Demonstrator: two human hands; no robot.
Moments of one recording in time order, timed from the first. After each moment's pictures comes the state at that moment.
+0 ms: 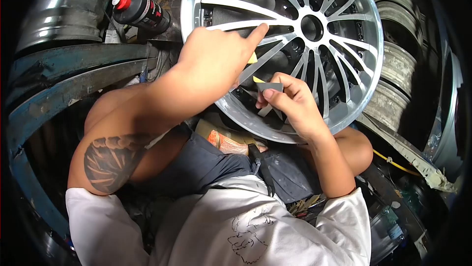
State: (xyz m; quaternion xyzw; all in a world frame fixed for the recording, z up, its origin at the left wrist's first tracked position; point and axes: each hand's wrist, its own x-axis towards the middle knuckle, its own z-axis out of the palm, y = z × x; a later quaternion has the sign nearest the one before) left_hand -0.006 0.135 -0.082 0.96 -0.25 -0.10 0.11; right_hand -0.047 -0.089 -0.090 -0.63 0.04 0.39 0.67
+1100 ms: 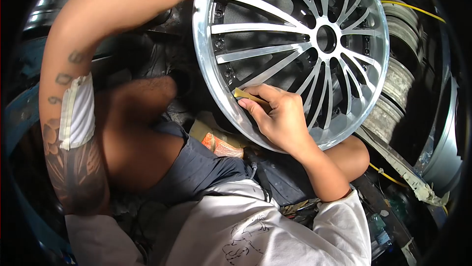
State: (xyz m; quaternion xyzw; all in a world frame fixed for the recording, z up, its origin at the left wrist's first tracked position) left_hand 0.047 0.220 0.022 0.90 -0.08 -0.19 0.39; right_hand -0.051 -0.043 -0.097 -0.89 -0.18 0.21 0.37
